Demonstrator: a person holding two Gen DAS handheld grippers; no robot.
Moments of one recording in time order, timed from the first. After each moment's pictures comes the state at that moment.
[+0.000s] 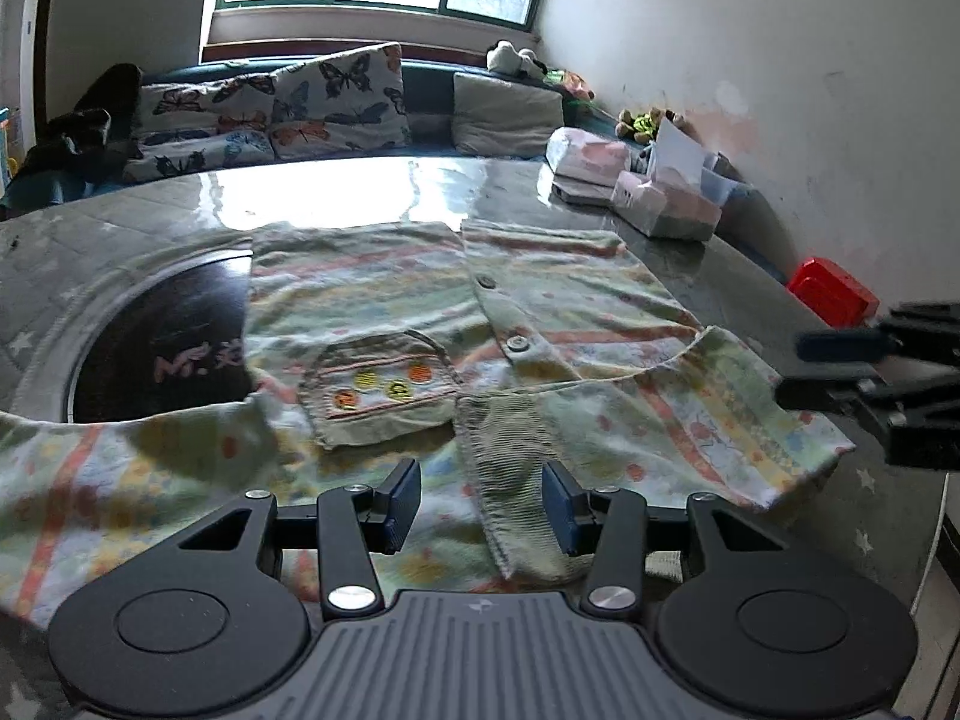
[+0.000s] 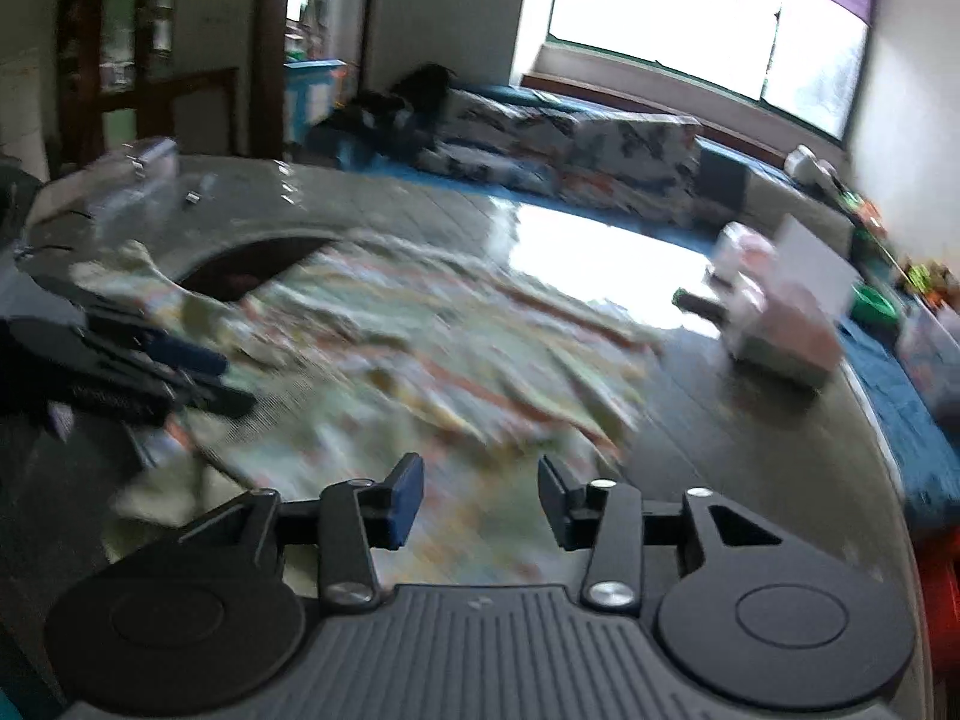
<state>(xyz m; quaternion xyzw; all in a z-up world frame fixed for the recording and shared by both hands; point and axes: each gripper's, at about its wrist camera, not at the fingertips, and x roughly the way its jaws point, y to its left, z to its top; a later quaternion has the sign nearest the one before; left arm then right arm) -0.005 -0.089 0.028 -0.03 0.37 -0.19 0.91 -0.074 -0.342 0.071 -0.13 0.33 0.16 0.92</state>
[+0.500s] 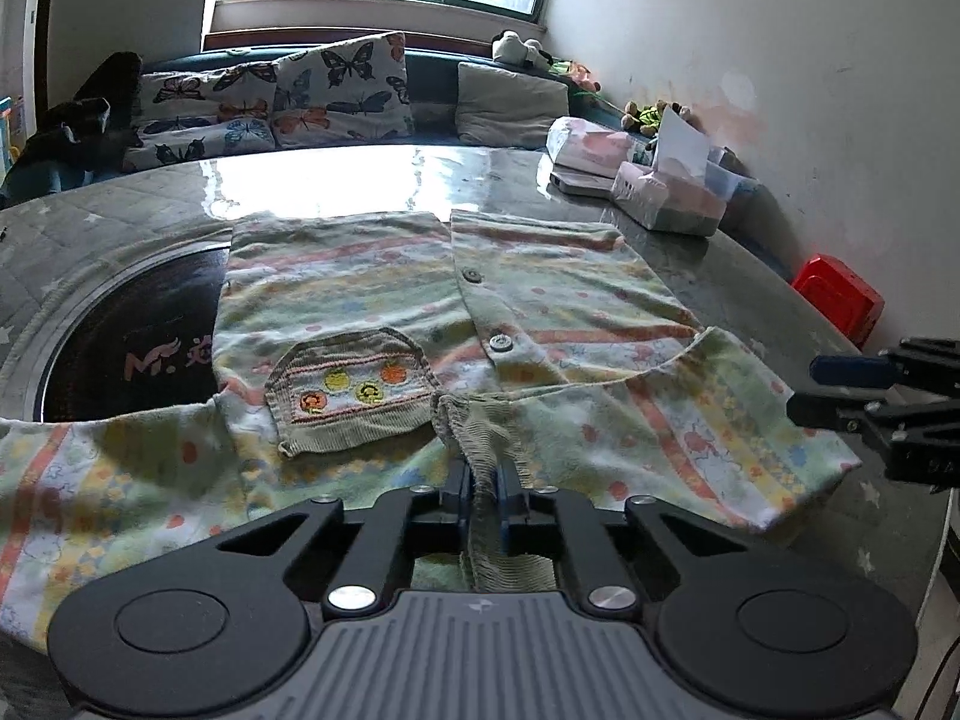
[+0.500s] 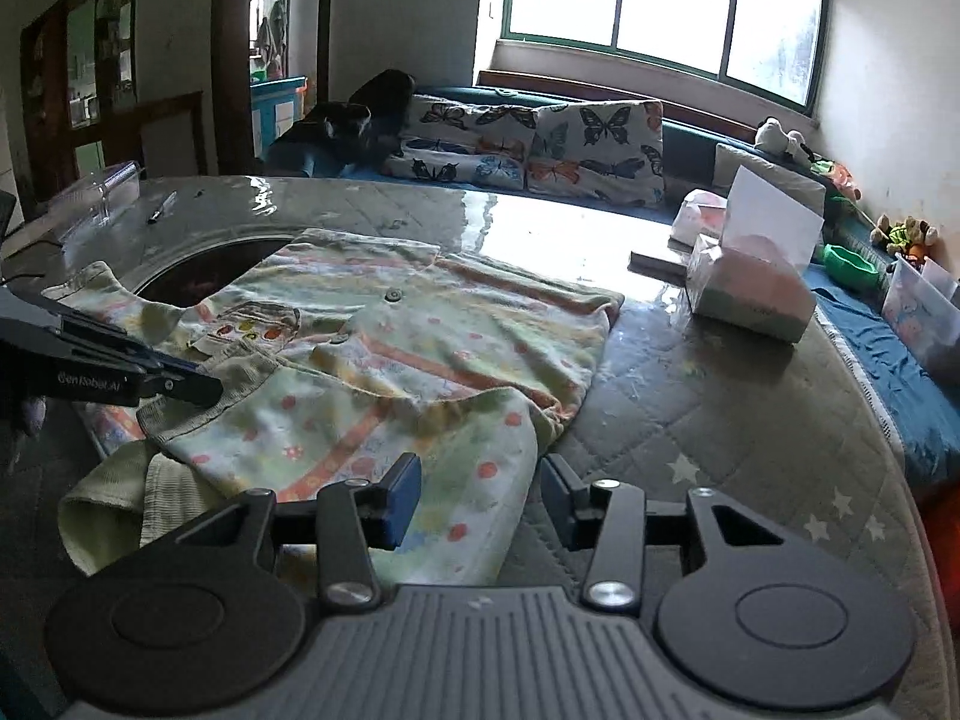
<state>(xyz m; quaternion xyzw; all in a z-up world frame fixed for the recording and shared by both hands) 0.001 -0.104 0.028 -0.03 0.37 -0.19 0.91 -0.071 -0.375 0.057 -0.09 0.33 0.15 0.93</state>
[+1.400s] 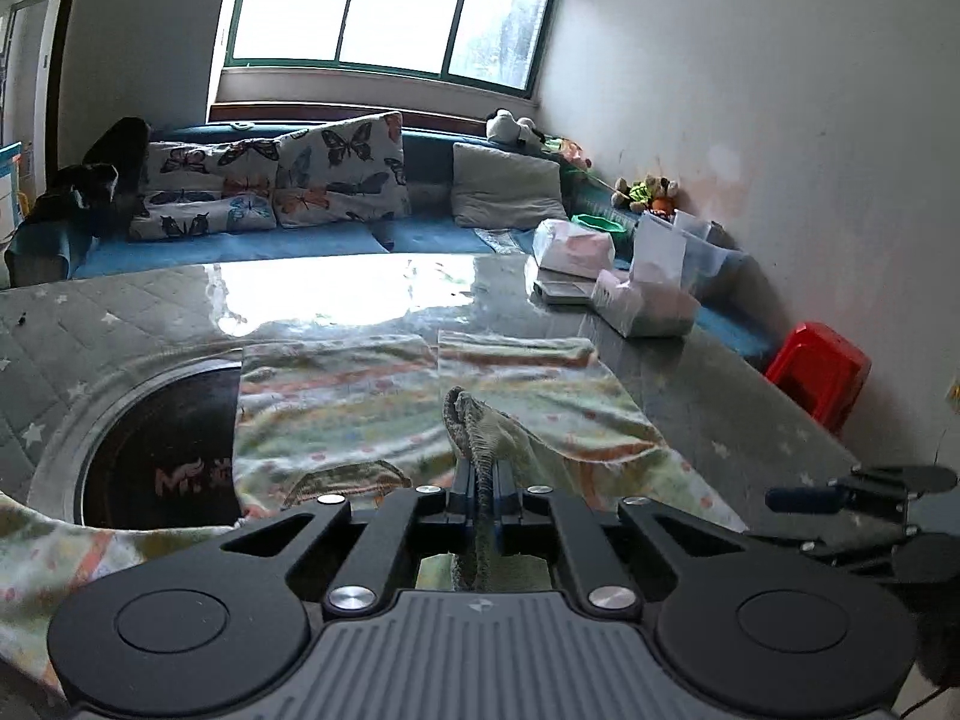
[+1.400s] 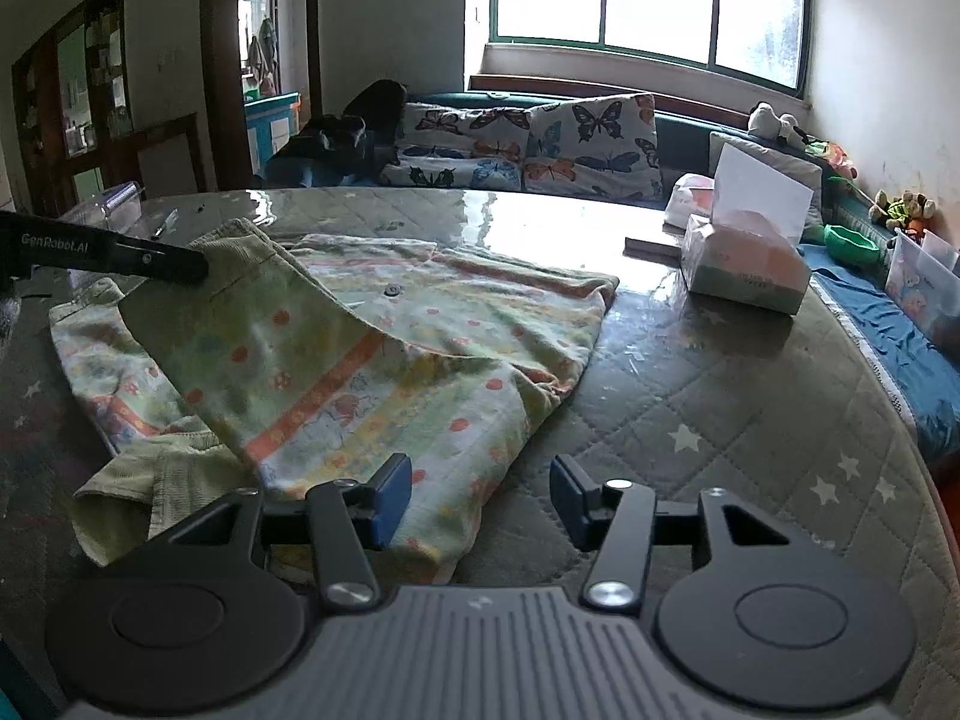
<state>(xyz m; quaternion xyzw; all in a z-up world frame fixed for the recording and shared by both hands) -0.004 -0.101 0.085 -0.05 0.30 -0.18 0.93 -0.082 -0.386 0.051 -0.06 0.33 0.15 0.93</state>
